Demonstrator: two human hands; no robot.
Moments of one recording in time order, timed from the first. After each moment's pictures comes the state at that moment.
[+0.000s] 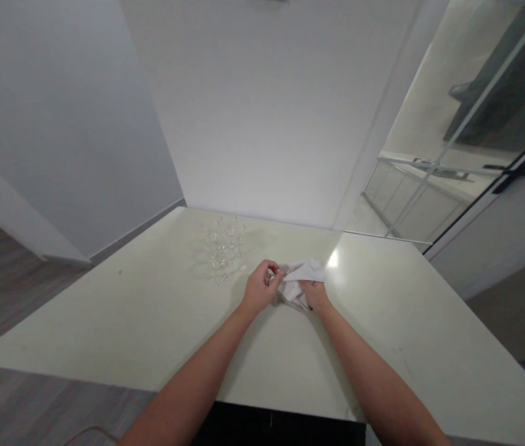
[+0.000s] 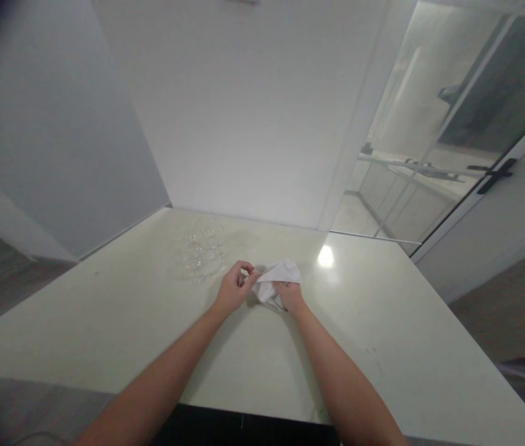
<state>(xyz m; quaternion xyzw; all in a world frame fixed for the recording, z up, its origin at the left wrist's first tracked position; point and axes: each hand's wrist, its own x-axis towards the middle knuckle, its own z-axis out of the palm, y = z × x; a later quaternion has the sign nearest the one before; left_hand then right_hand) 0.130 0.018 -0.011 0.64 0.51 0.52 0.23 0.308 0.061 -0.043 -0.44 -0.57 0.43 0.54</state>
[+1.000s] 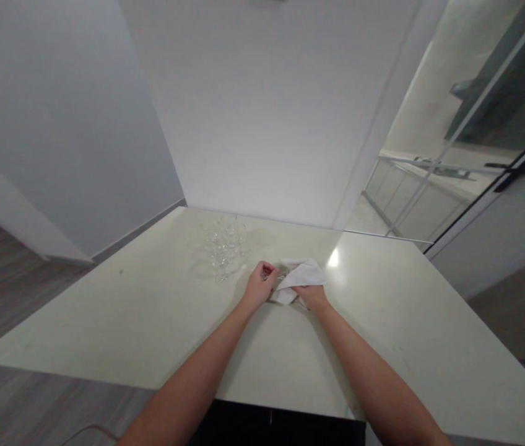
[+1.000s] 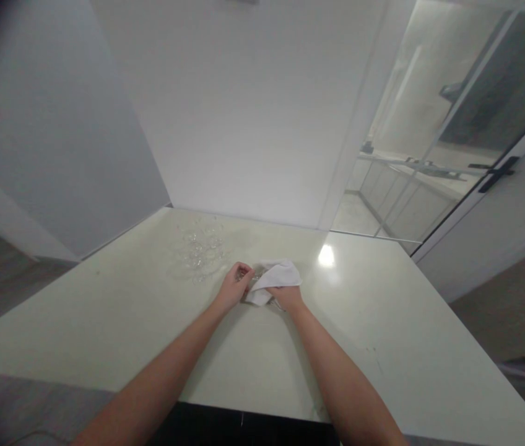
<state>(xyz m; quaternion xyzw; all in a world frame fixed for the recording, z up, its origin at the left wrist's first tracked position) 0.129 0.033 -0.023 0.55 0.55 0.54 0.33 0.308 0.062 -0.045 -0.43 -0.65 0.39 0.48</state>
